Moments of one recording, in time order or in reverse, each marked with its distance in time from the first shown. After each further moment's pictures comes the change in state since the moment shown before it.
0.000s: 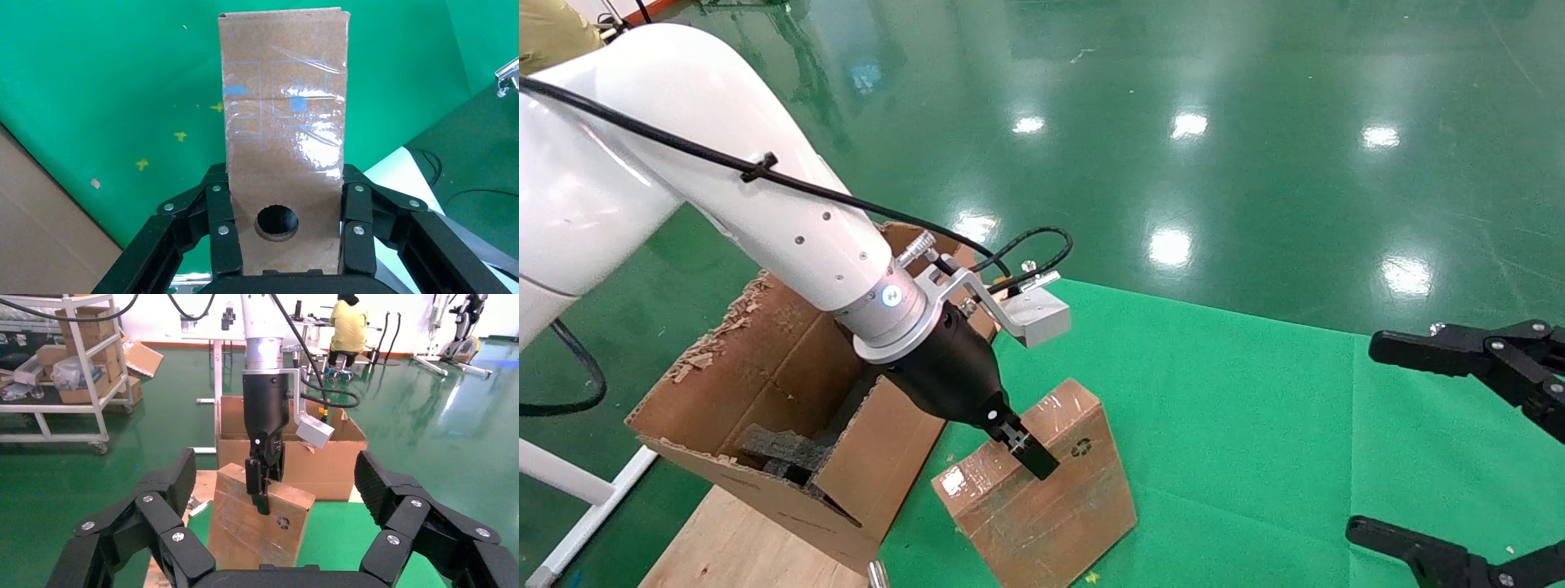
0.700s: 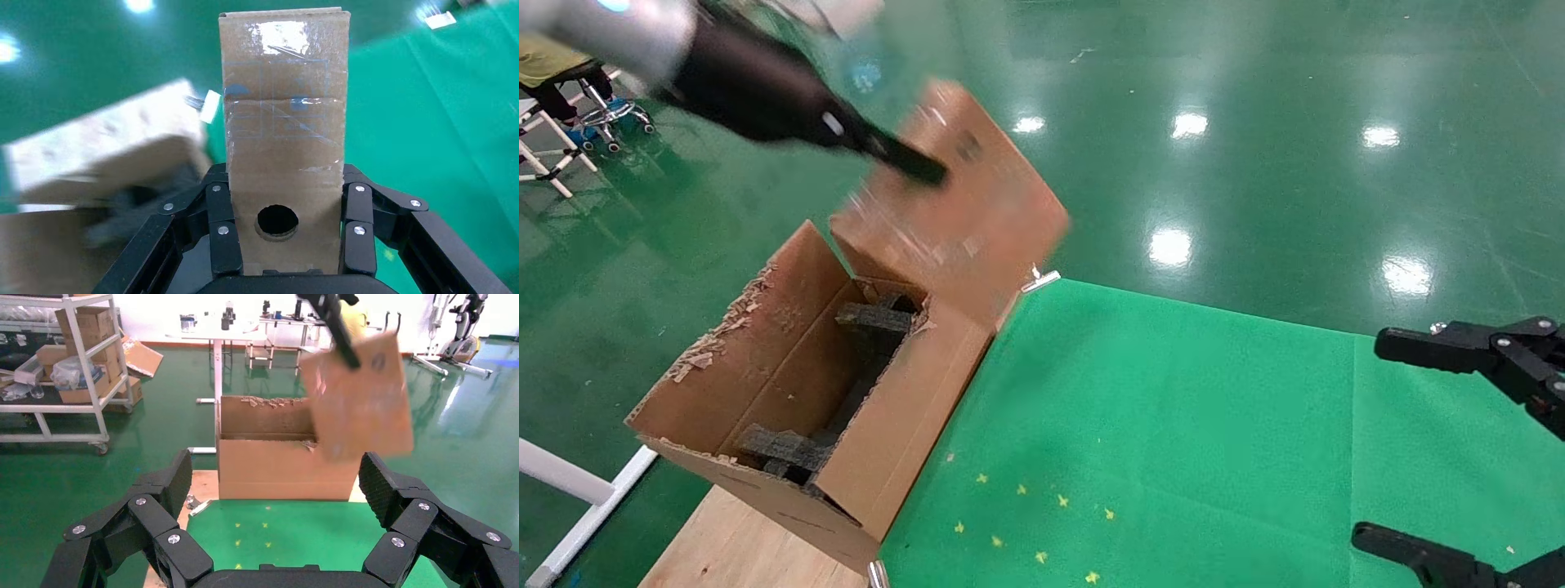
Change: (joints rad) left arm -0.347 -0.089 -0.098 0.472 0.083 0.004 0.351; right arm 0.001 0.000 -0.001 -0.001 0.001 0.000 -0.001
